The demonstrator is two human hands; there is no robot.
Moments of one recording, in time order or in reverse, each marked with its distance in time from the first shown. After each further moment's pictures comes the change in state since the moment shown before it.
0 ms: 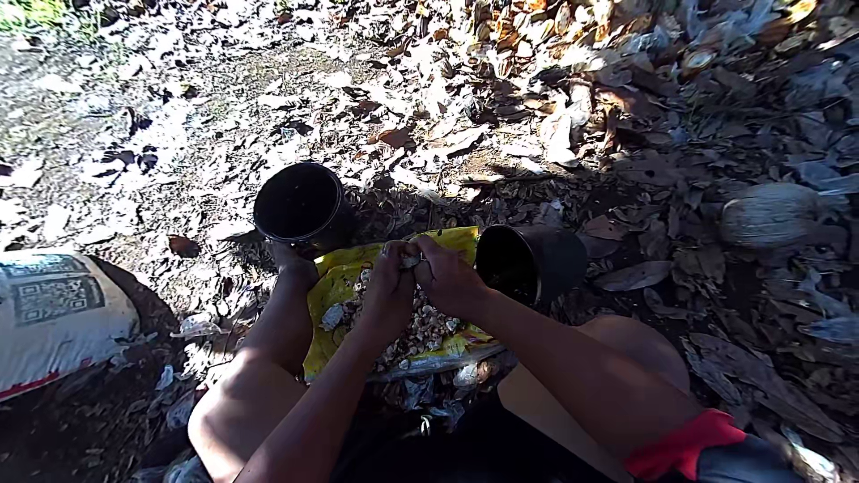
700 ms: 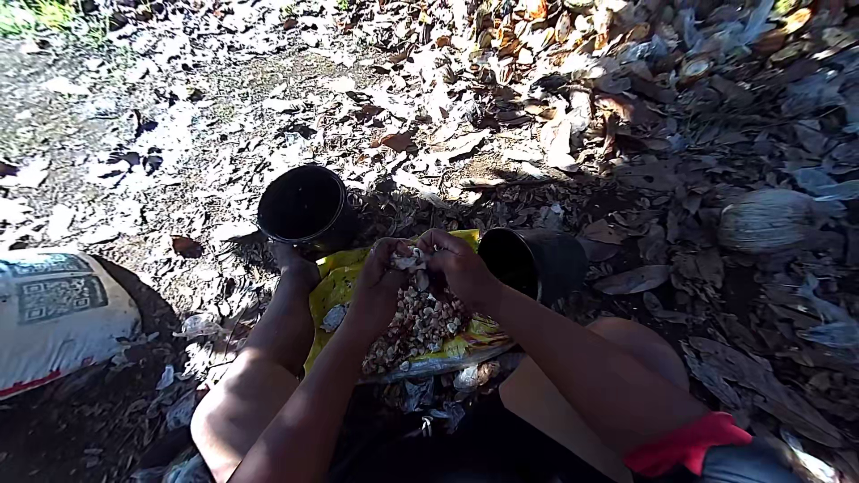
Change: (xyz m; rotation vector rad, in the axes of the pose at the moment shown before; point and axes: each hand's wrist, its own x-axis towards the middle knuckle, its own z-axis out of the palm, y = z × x) left_hand 0.001 0.007 -0.019 -0.313 -0.016 -0.014; right_hand 0.002 0.015 -0.005 0.736 -0.077 0.057
